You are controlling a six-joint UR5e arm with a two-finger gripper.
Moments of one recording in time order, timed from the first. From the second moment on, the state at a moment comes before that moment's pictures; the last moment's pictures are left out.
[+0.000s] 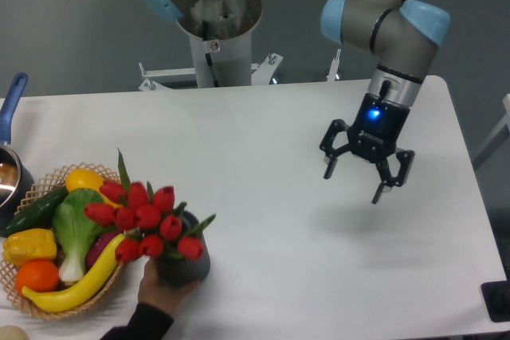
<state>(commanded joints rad) 2.89 -1.87 -1.82 -0.76 1.05 1.45</state>
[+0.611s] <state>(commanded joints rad) 2.88 -1.84 -1.87 -0.82 1.35 1.47</state>
